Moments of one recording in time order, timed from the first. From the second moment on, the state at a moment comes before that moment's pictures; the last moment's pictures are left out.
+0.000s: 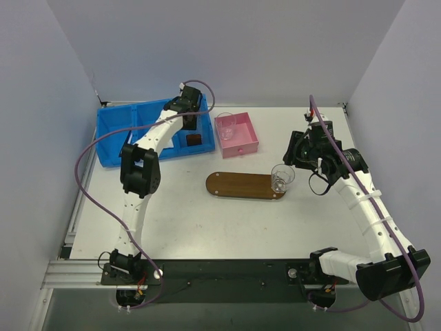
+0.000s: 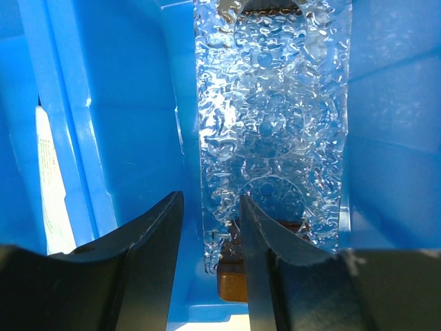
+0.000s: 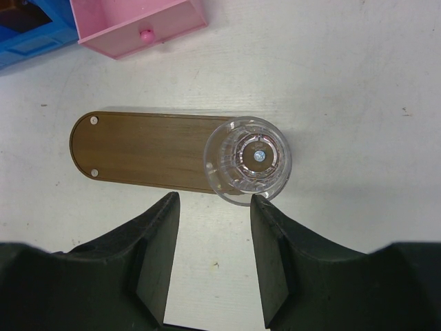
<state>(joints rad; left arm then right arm) -0.37 2.38 2.20 -0.75 -0.38 -0.27 0.28 1.17 1.21 -0.79 0.05 0.36</state>
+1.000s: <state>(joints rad) -0.36 2.41 2.21 -0.76 -0.28 -0.31 0.28 1.19 1.22 -0.79 0.05 0.36</state>
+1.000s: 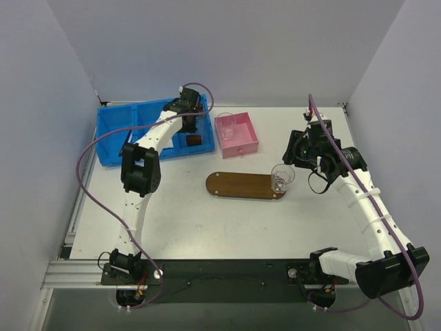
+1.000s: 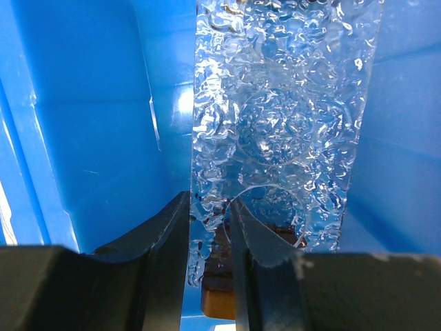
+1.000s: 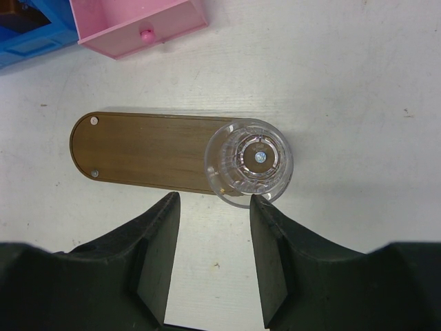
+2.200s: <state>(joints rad) -0.36 1.96 1.74 -0.57 -0.14 -0.21 0.28 1.19 1.24 -0.77 0.05 0.33</state>
